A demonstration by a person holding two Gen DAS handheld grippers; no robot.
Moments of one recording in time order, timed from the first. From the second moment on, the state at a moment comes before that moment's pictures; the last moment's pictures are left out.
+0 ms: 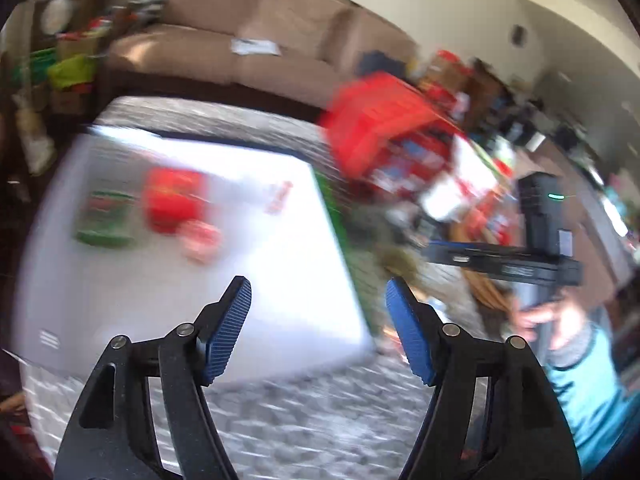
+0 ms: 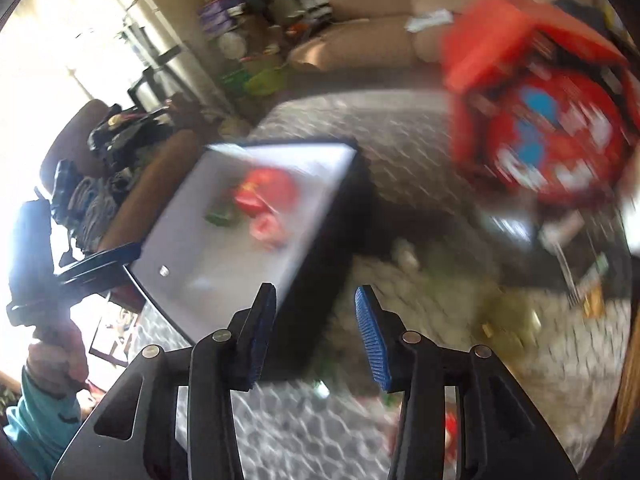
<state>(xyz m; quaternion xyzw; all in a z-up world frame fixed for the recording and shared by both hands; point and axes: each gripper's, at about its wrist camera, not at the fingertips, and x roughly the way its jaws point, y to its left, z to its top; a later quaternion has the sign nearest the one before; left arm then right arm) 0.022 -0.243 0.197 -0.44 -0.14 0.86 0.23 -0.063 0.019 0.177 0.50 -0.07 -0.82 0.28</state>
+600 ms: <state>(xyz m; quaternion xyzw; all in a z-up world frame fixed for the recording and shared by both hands) 0.077 -0.129 0.100 -0.49 -0.09 0.85 0.18 0.006 -0.018 0.047 0.46 0.23 -0.78 0.34</state>
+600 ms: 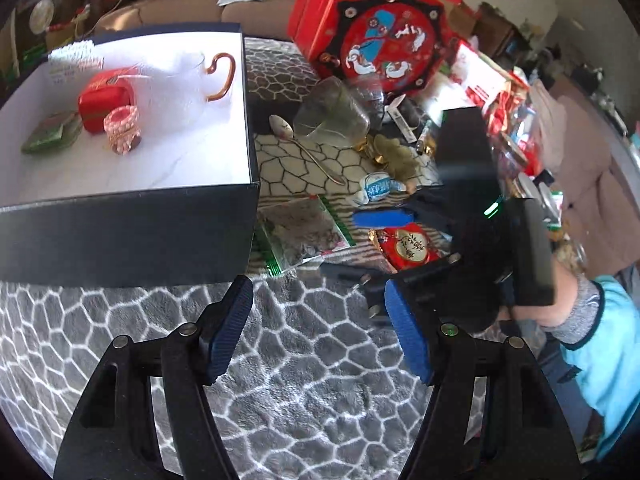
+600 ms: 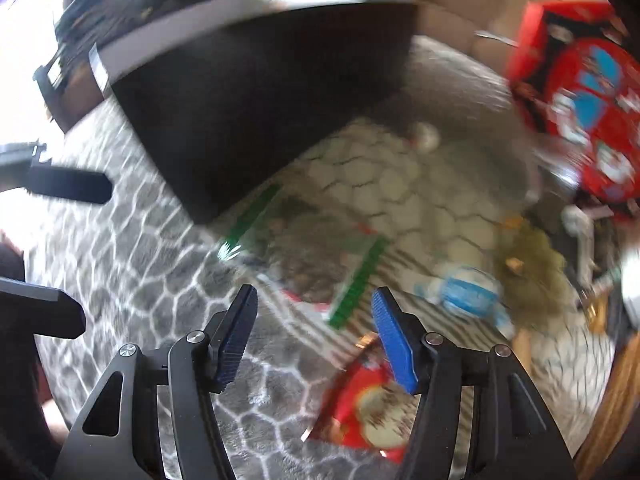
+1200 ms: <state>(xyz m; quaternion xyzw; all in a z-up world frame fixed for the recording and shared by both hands) 0.074 -0.145 0.102 -0.49 -0.10 0.85 0.18 -0.024 0.006 0.068 0.50 0.01 -0.79 0.37</state>
